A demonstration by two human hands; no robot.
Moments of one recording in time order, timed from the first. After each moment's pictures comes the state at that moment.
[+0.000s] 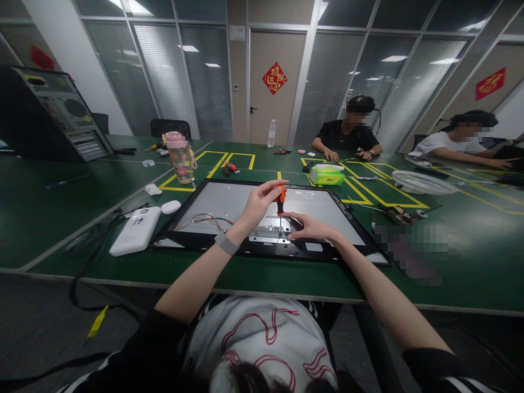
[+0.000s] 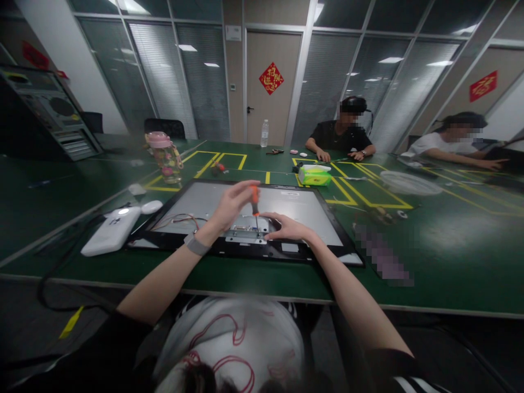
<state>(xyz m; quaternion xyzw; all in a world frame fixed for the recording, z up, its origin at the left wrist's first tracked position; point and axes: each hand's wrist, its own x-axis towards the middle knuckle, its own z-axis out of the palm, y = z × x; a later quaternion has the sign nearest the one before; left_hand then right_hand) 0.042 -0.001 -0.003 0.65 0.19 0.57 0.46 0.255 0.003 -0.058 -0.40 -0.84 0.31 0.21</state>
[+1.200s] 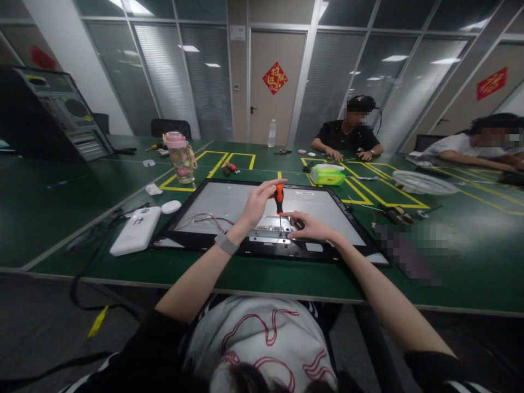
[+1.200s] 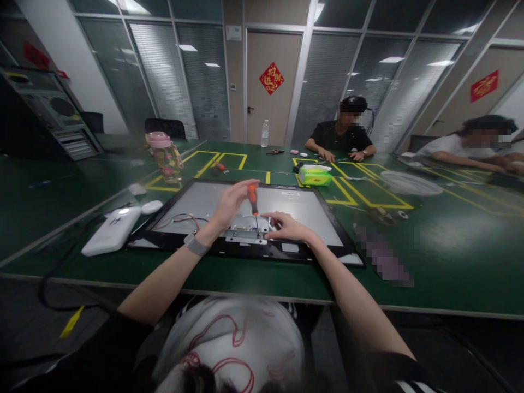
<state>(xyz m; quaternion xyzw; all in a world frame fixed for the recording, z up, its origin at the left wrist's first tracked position) 0.038 0.001 0.000 0.65 0.22 0.59 0.43 0.257 0.007 -0.062 -0.41 -0.85 0.25 0.20</state>
